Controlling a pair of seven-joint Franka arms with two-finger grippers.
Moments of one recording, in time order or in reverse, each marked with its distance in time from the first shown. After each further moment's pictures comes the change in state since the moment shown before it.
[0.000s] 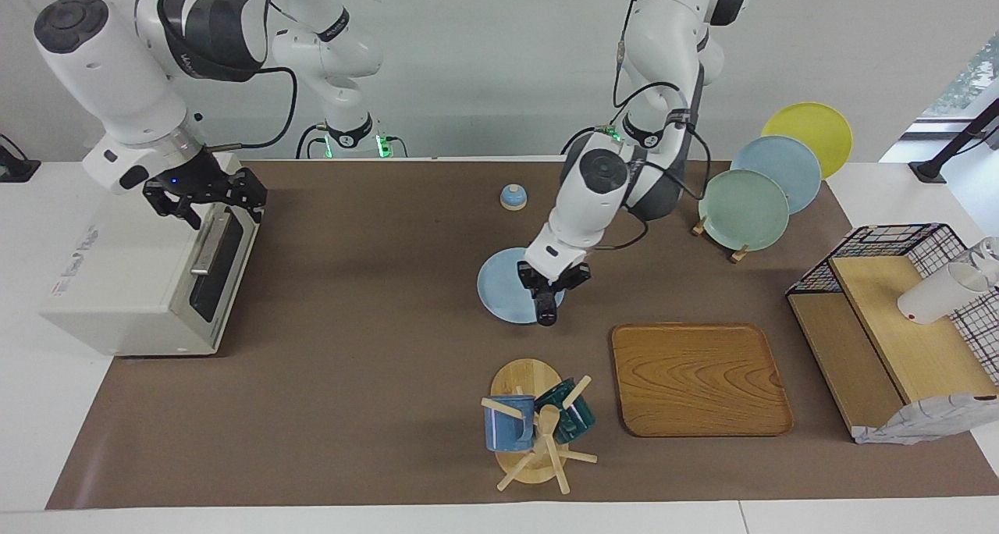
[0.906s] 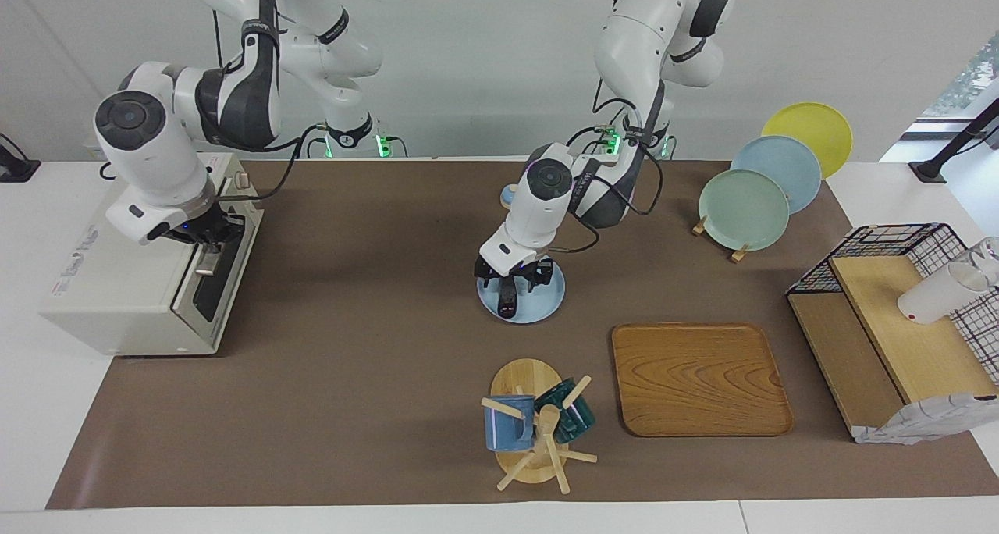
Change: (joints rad) left arm -0.172 0.092 -0.032 -0.088 0.000 0.185 -0.057; right arm -0.028 0.051 -0.011 -0.129 -0.225 0.027 -0.021
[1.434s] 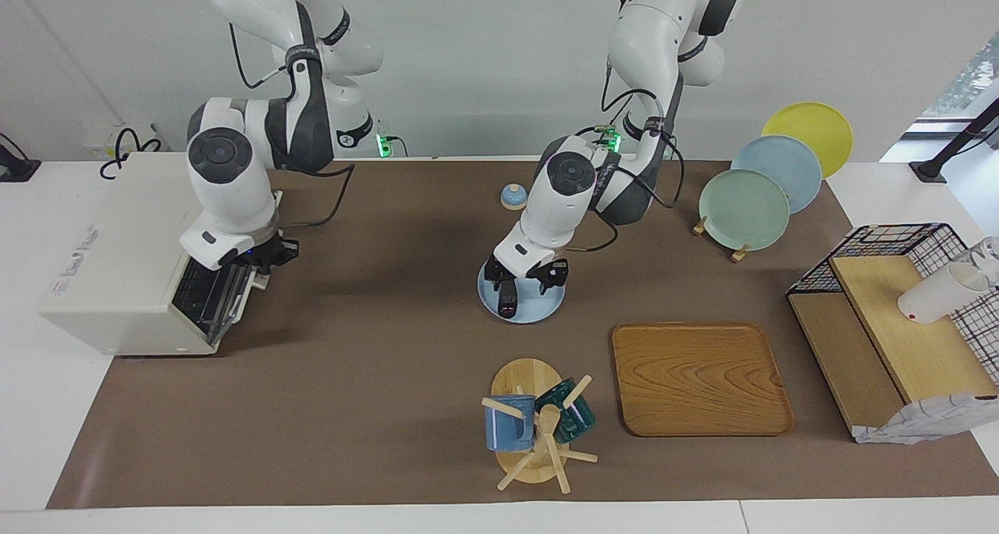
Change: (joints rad) left arm 0.051 0.001 0.000 0.091 0.000 -0.085 0.004; right arm 0.090 0.052 0.012 -0.059 -0.021 0.145 0.132
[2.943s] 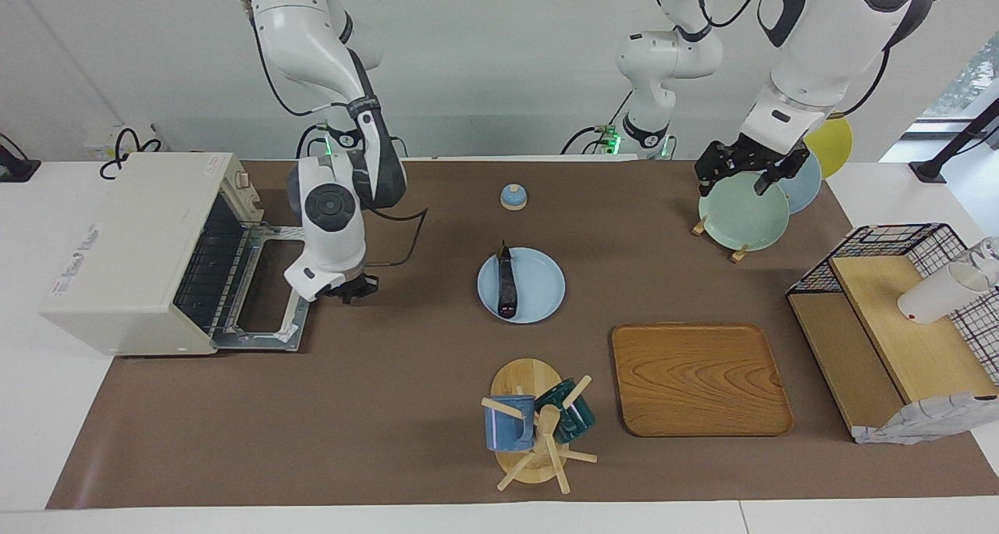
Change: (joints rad) left arm 0.460 -0.485 0.006 0.035 0.096 -0.625 0.338; right arm 0.155 0.141 -0.023 -0.164 0.064 0.283 0.299
